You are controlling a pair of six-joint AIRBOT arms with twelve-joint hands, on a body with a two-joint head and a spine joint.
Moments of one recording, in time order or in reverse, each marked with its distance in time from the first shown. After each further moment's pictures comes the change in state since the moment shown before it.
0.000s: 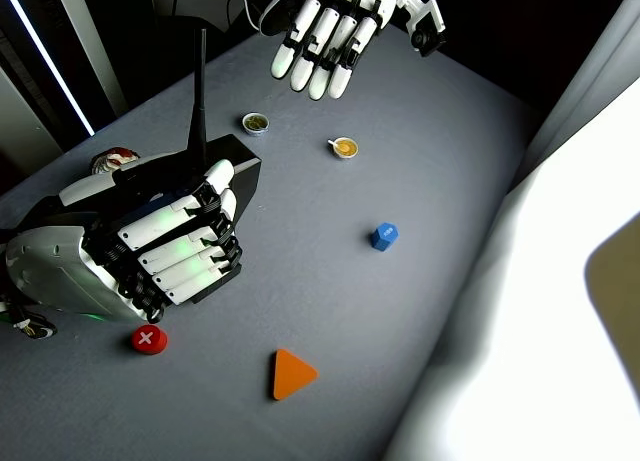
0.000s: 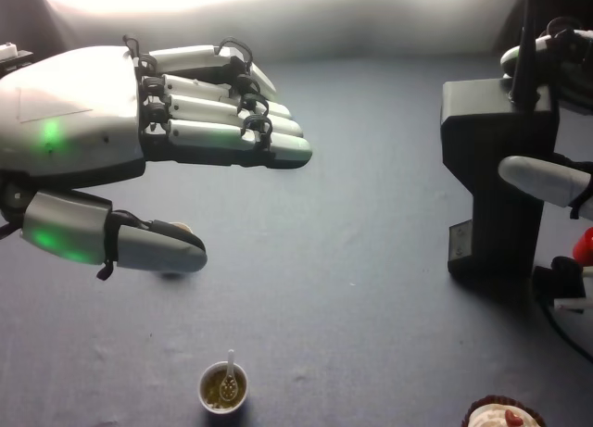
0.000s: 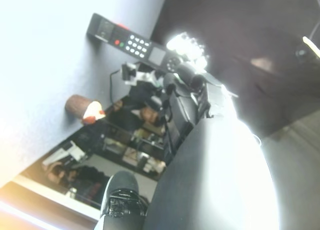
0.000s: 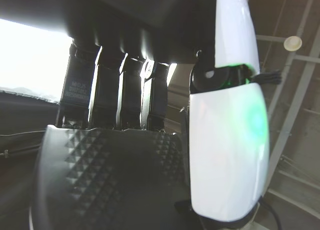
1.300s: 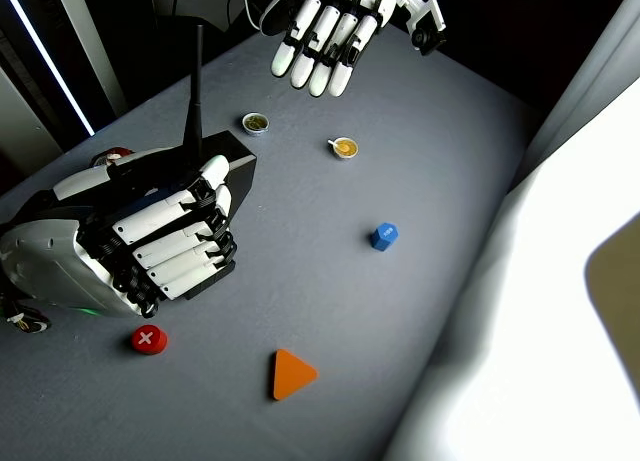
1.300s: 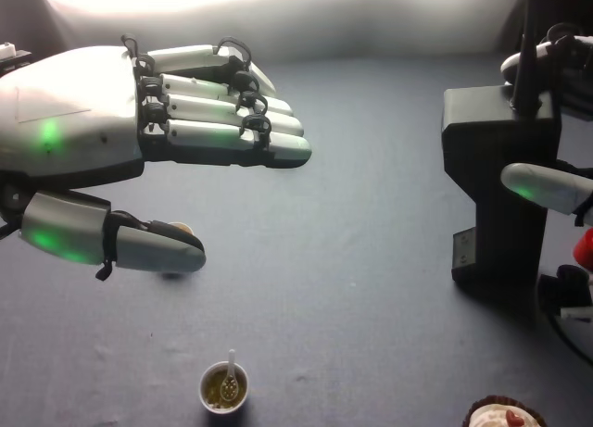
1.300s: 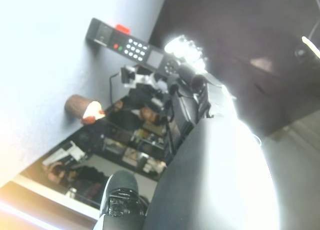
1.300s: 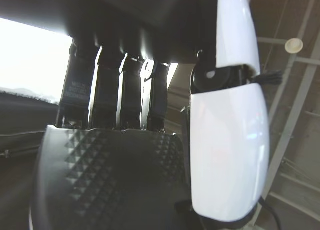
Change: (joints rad) left arm 0.000 0.004 -0.003 0.000 0.000 0.000; right arm -0.012 0.028 -0.040 -0.004 -0.009 -0.009
